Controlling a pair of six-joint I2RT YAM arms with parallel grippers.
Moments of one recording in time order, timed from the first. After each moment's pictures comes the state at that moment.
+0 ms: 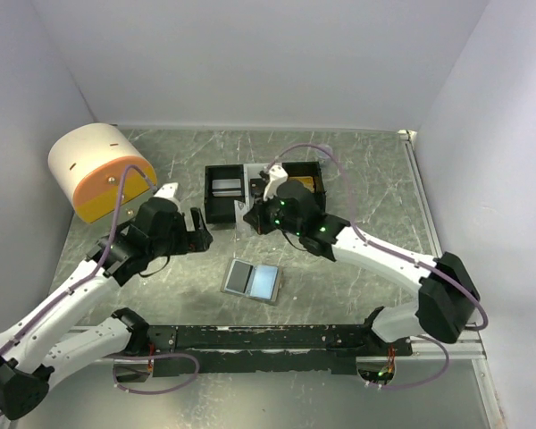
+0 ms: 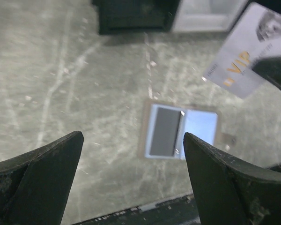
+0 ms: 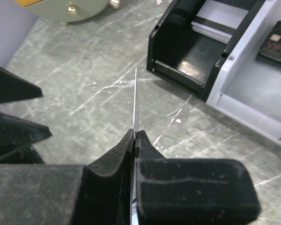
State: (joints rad) left arm -0.64 0.87 0.81 -0.65 -0.15 -0.63; right arm 0.83 1.35 0.92 0.03 -0.07 0.41
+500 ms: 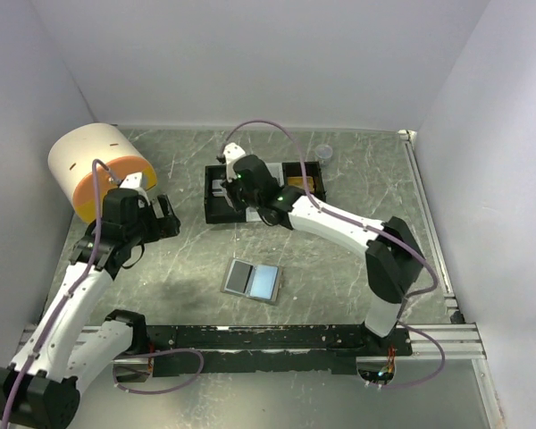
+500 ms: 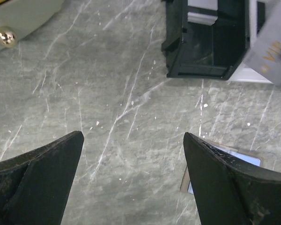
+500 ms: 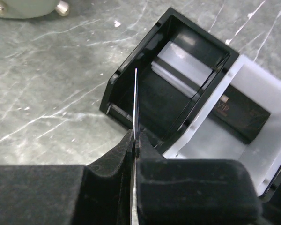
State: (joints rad) left arm -0.22 0.87 0.78 -0.59 -0.05 -0.39; right arm 0.87 1.74 1.36 -0.15 0.11 0.09
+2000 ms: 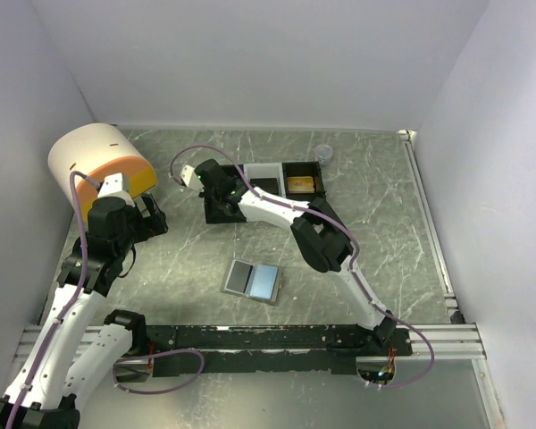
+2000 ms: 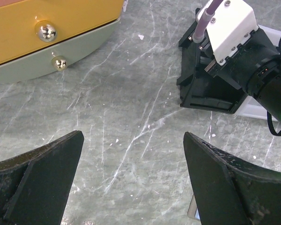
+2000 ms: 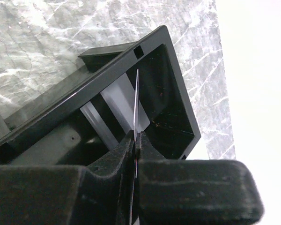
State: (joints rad) left arm -0.22 0.69 0.77 -0.57 -0.21 -0.39; right arm 0.87 2.35 1.88 -0.19 0.40 -0.69
